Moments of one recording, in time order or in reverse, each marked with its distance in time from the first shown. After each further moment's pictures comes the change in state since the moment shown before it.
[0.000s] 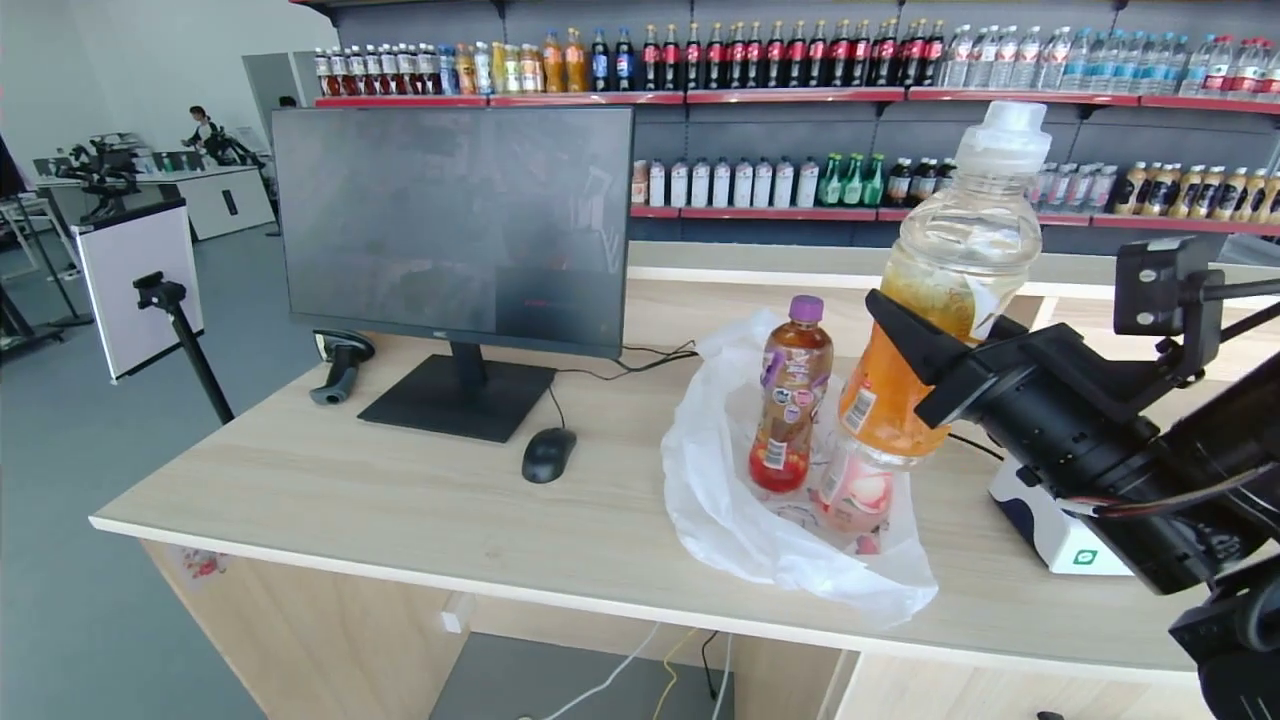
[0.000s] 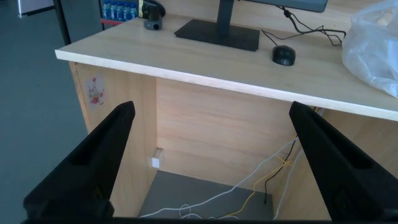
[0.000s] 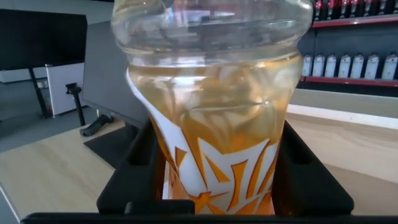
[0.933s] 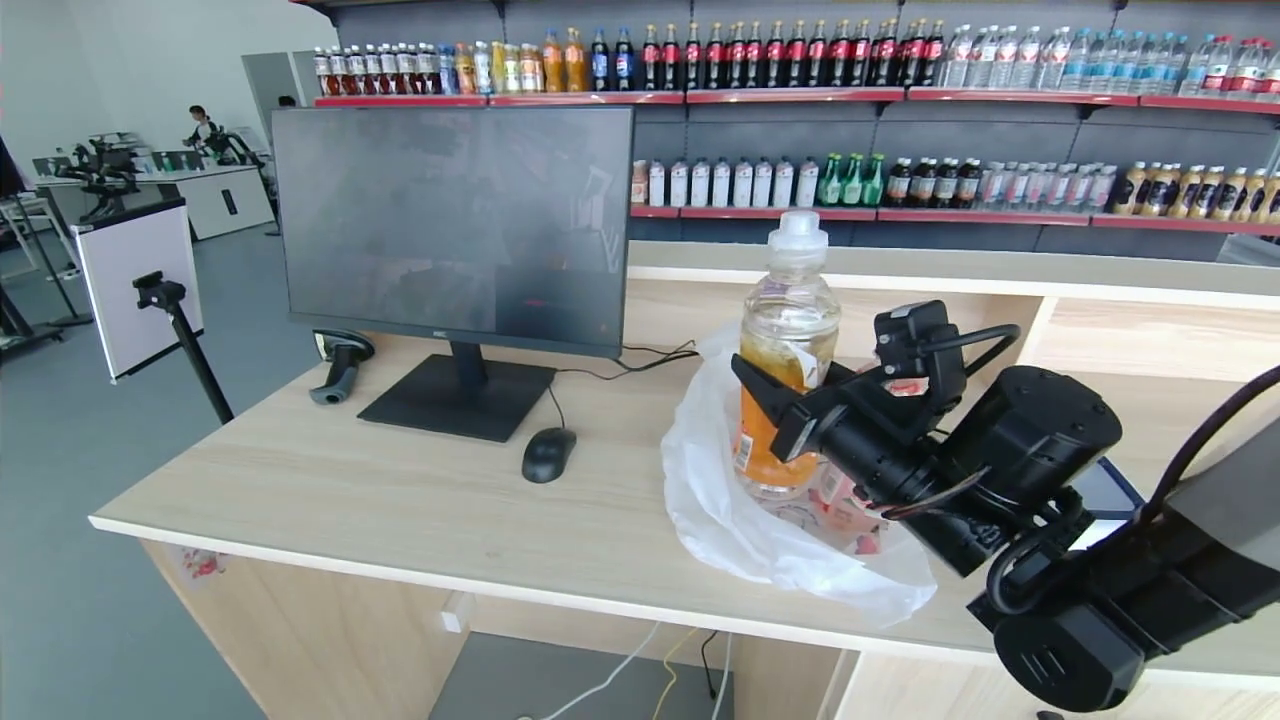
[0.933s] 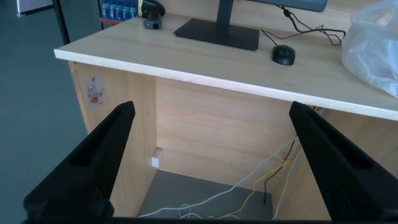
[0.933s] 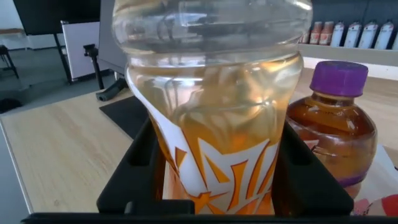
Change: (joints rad) left arm 0.000 0.000 0.000 0.000 0.000 -0.001; right arm 0.090 0.295 -0.177 0.001 0.003 -0.015
